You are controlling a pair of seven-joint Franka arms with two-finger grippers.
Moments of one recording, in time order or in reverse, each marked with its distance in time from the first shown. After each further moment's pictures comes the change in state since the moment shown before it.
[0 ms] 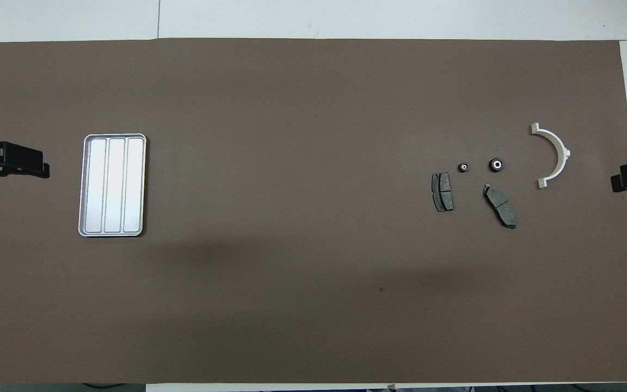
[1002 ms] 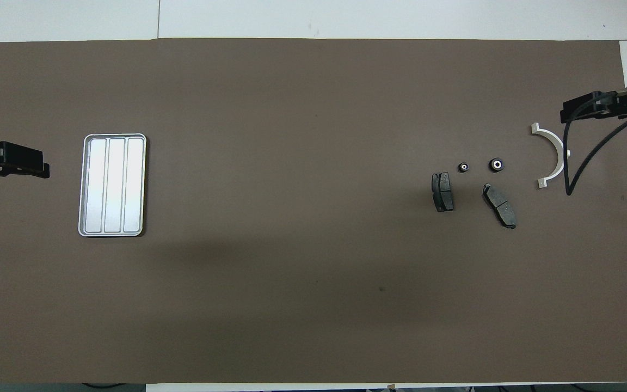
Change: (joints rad) left arm 0.000 0.000 0.000 0.000 0.000 0.000 0.000; right arm 0.087 0.260 -0.081 -0.021 -0.001 0.440 -0.050
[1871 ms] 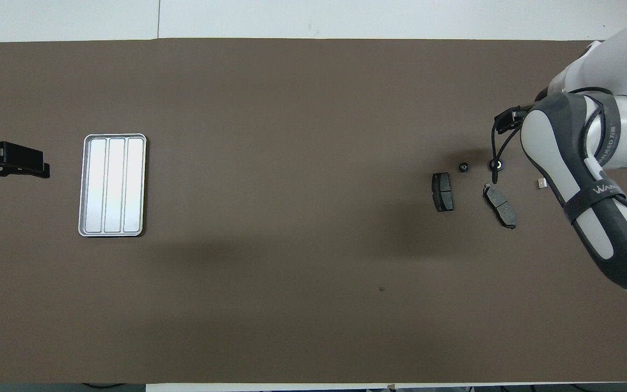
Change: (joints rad) left arm 0.000 0.000 -0.001 0.000 0.000 0.000 0.000; right arm 0.029 0.209 -0.012 -0.087 0.000 0.161 0.000
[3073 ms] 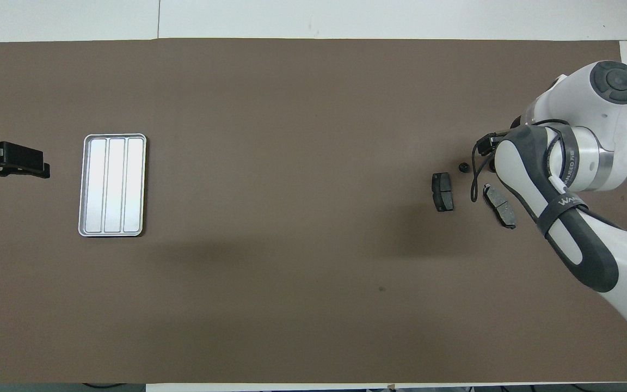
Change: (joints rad) left arm 0.000 0.000 0.000 0.000 0.000 0.000 0.000; right arm 0.020 0.003 0.000 -0.177 0.000 0.146 0.008
